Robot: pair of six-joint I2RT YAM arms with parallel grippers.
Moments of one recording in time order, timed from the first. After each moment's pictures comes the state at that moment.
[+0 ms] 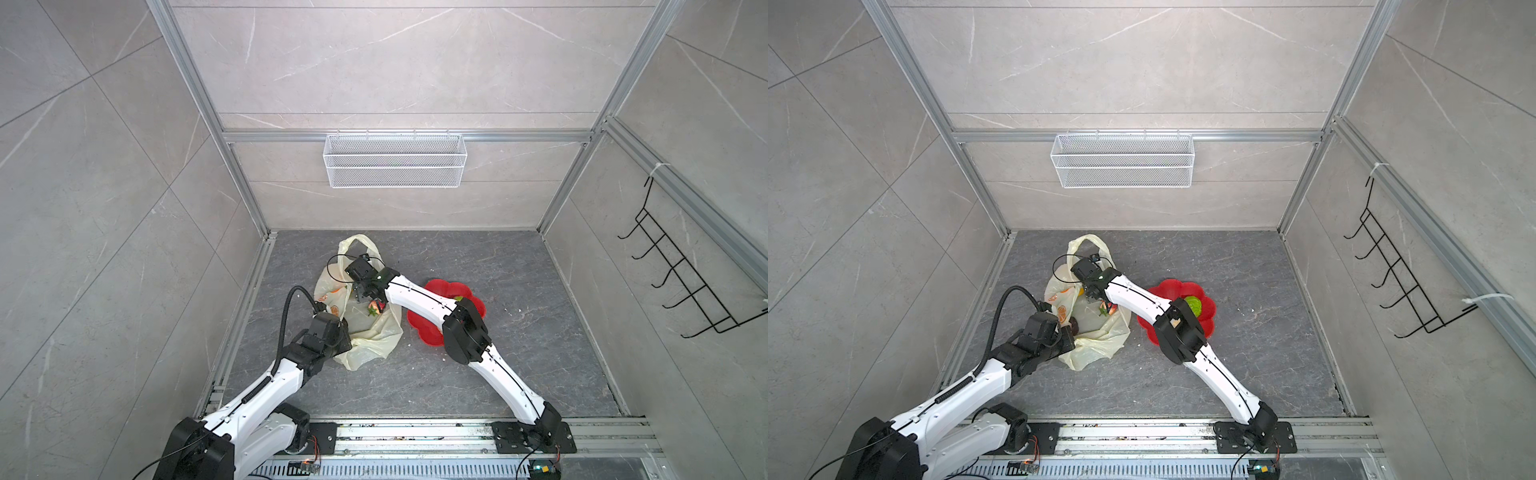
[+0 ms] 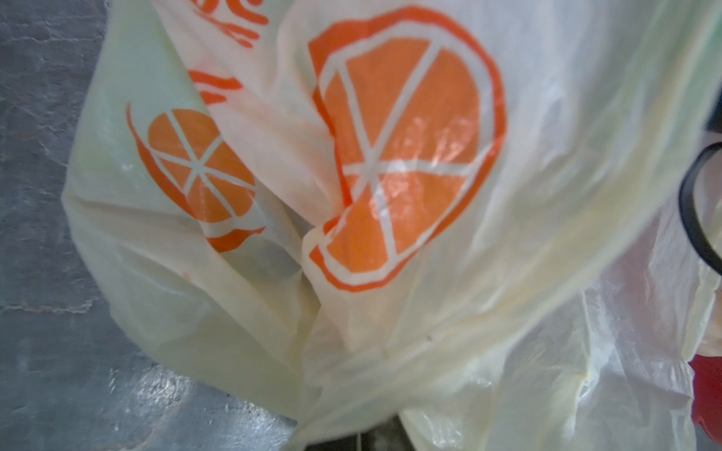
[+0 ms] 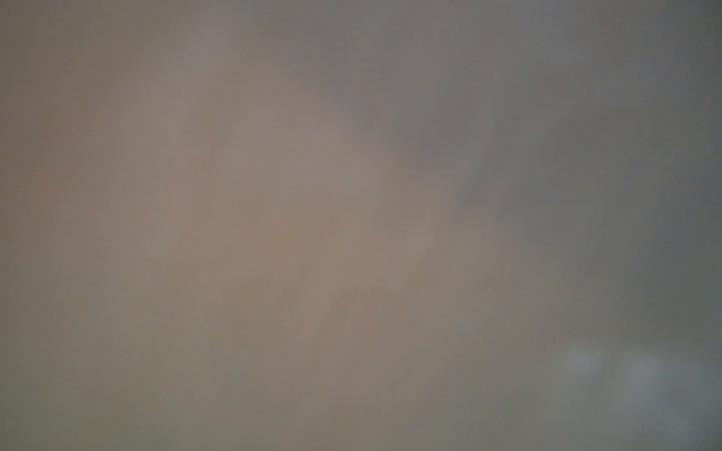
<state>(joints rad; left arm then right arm) -0.45 0.99 0.45 -0.34 -0.06 -0.71 0.87 2.63 2.41 -0.83 0.36 0.45</state>
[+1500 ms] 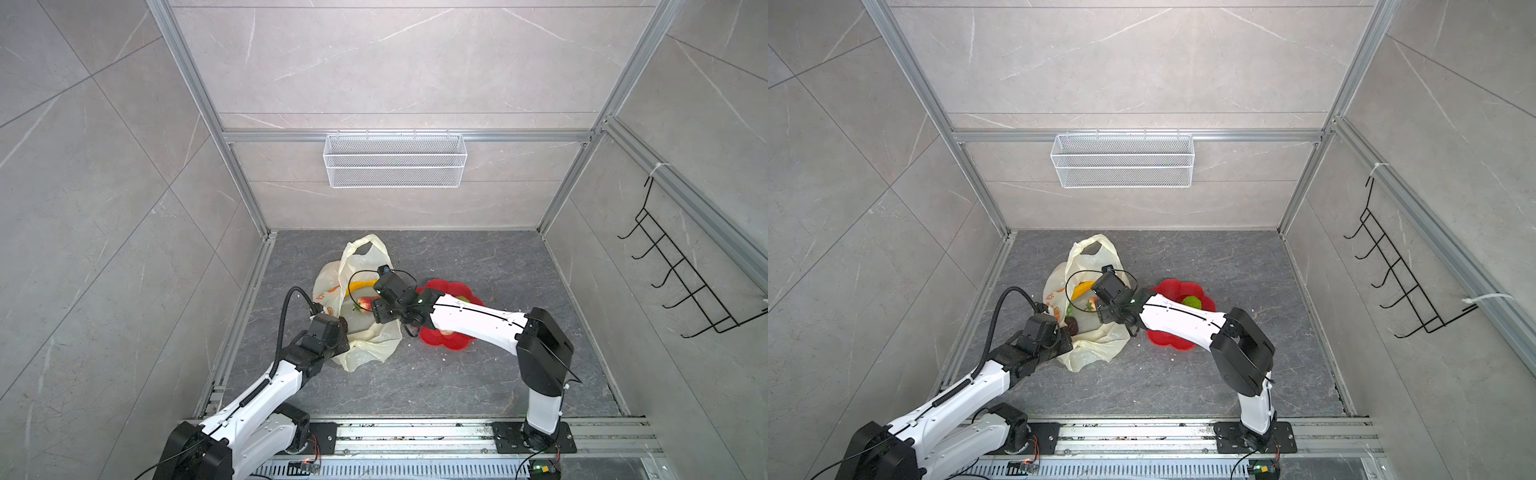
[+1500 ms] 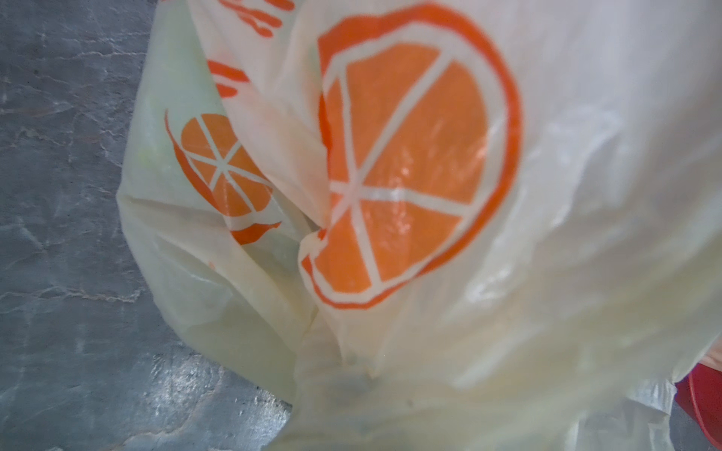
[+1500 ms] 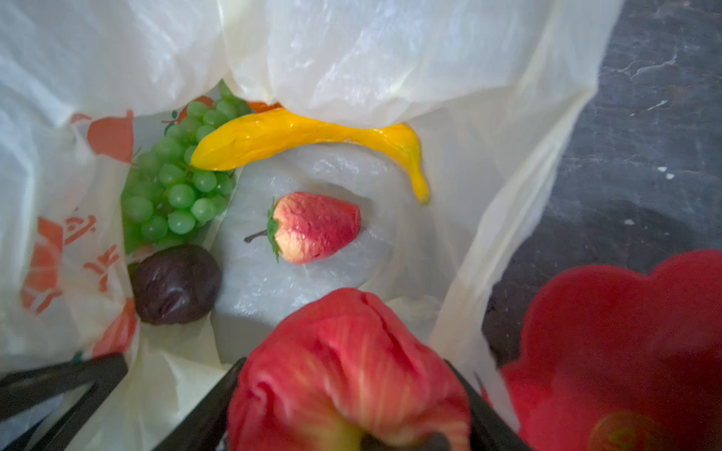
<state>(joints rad) -0.45 0.97 0.45 -0.37 -0.12 -0.71 0.94 1.86 1.43 -0.44 0.24 0.43</state>
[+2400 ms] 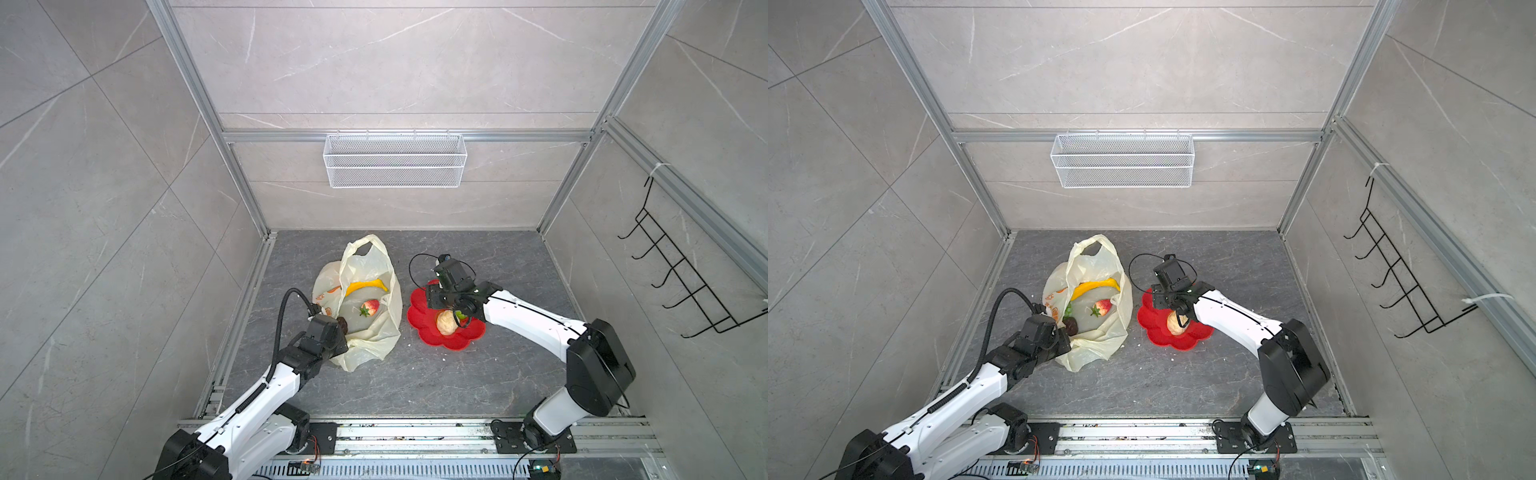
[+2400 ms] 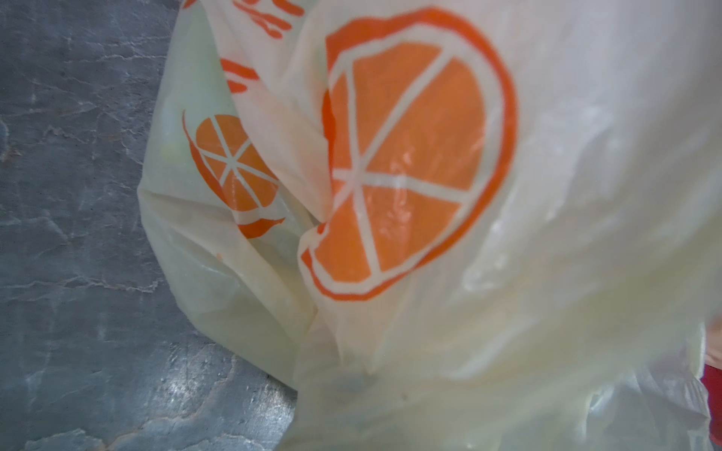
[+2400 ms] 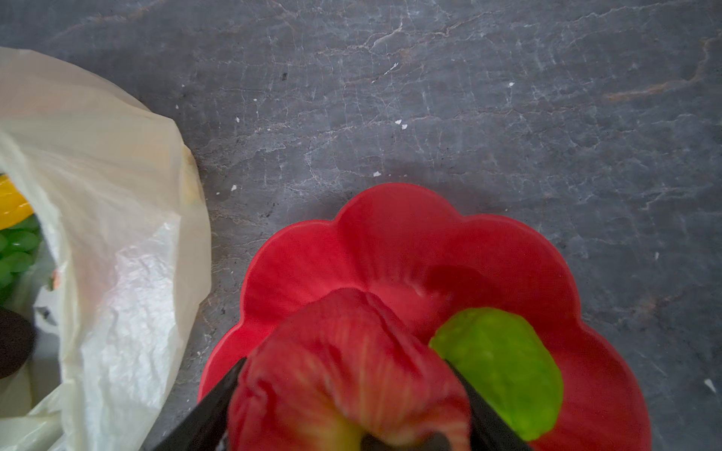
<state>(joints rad) -0.45 0.93 0.45 -0.41 -0.13 -0.71 0.62 1.64 1.17 -0.43 0.22 0.39</state>
